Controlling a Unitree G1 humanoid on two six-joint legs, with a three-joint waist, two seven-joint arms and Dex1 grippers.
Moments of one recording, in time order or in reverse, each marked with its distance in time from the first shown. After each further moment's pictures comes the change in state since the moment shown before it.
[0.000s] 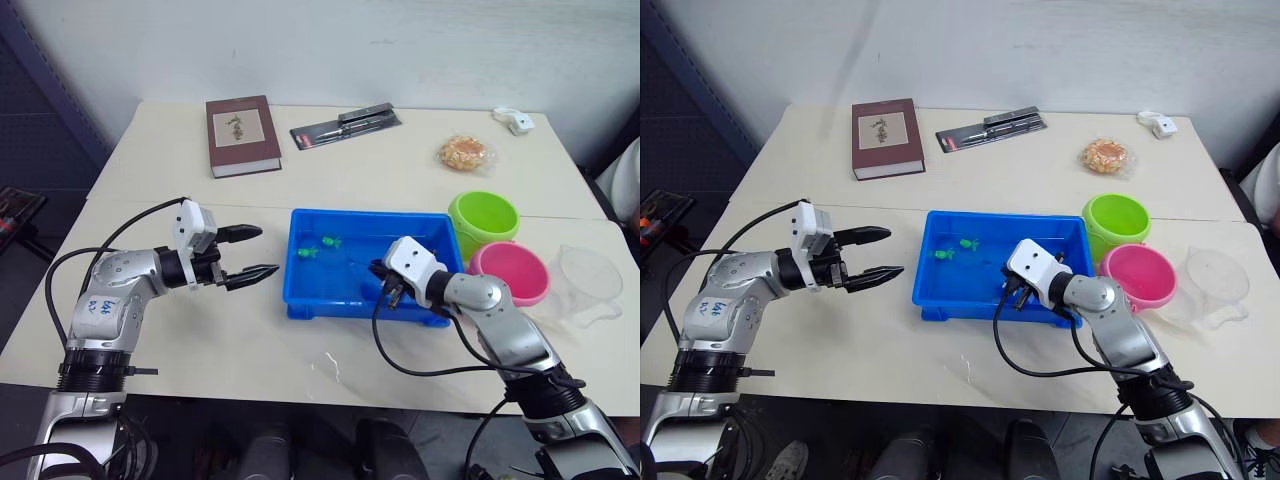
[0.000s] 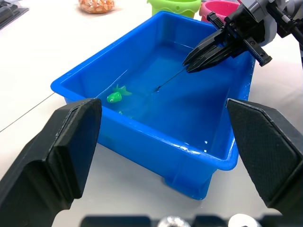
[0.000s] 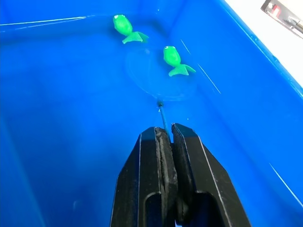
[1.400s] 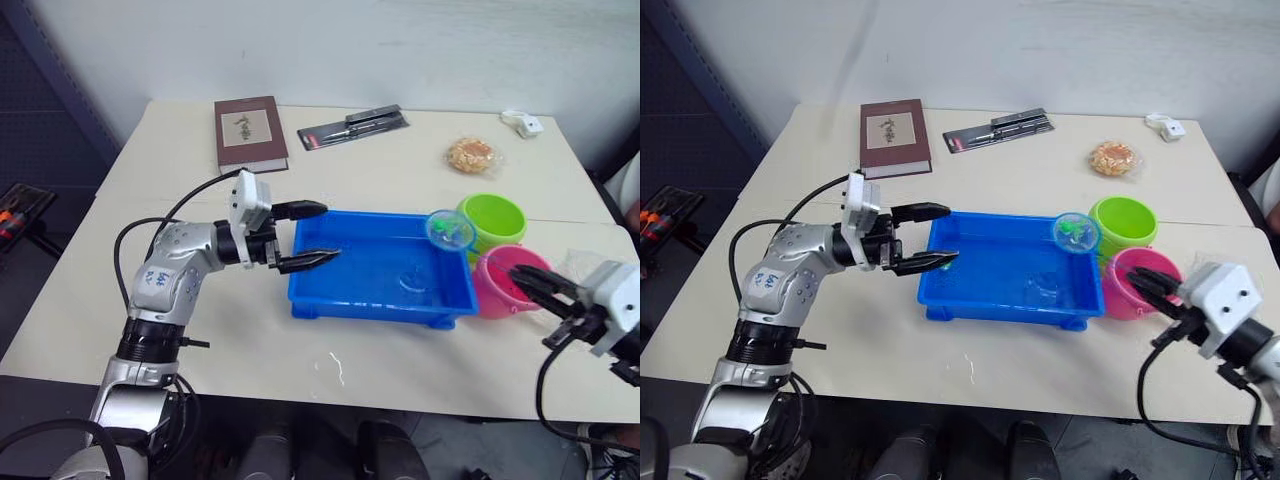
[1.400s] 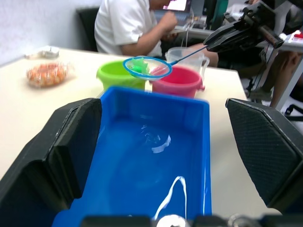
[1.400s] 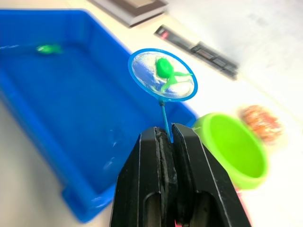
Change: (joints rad) left arm -0.223 -0.226 -0.097 -0.039 -0.059 0.063 0.000; right arm 0.631 -0.236 -0.884 -0.363 0.428 -0.150 0.183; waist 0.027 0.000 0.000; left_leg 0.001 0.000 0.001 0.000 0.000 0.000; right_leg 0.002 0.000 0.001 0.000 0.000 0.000
